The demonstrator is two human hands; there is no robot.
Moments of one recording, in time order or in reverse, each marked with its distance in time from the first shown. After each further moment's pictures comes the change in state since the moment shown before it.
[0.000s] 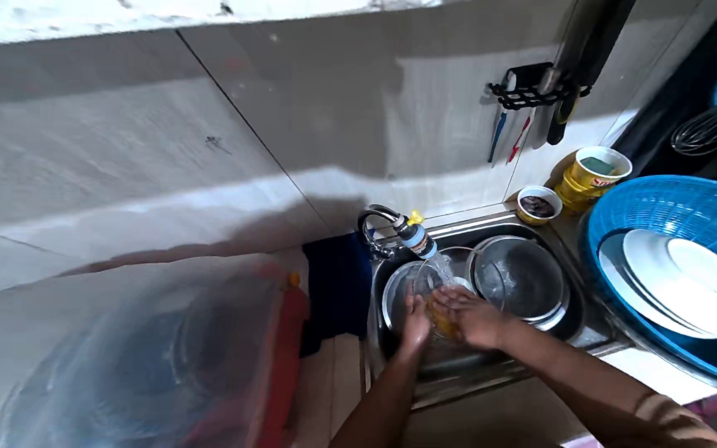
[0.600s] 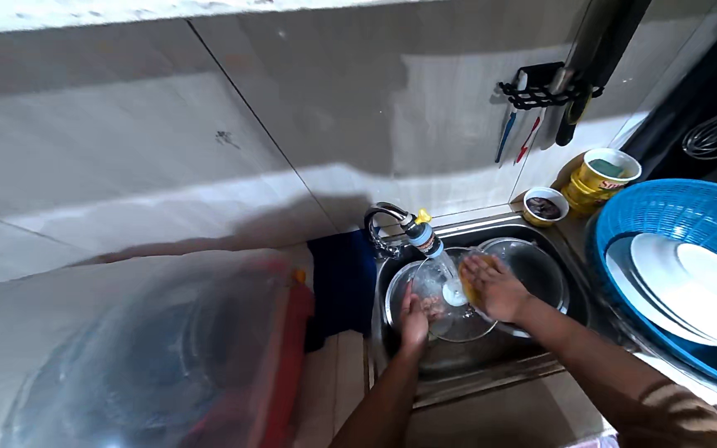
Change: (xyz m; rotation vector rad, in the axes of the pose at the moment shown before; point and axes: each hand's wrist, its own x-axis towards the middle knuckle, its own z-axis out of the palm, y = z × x) left_hand 0.009 -0.004 -0.004 -0.250 0.093 -0.135; right_hand -0.001 0.064 -0.042 -0.262 0.101 0.181
